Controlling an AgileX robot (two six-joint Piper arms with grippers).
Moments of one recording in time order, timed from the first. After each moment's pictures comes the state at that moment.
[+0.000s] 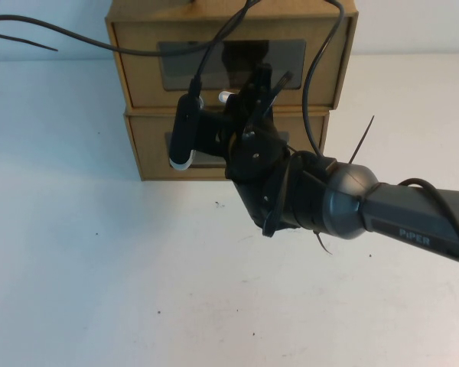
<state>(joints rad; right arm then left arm) 0.83 2.07 -1.57 -1.66 0.63 0.70 -0.23 2.21 -2.60 -0.59 1.25 0.27</state>
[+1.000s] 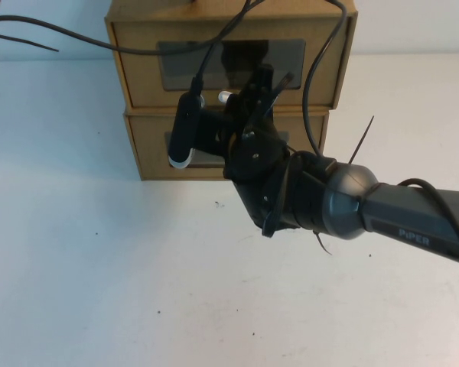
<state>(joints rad) 0.83 2.07 -1.57 -1.66 0.63 0.73 -0.23 2.21 -2.60 -0.59 1.25 0.25</state>
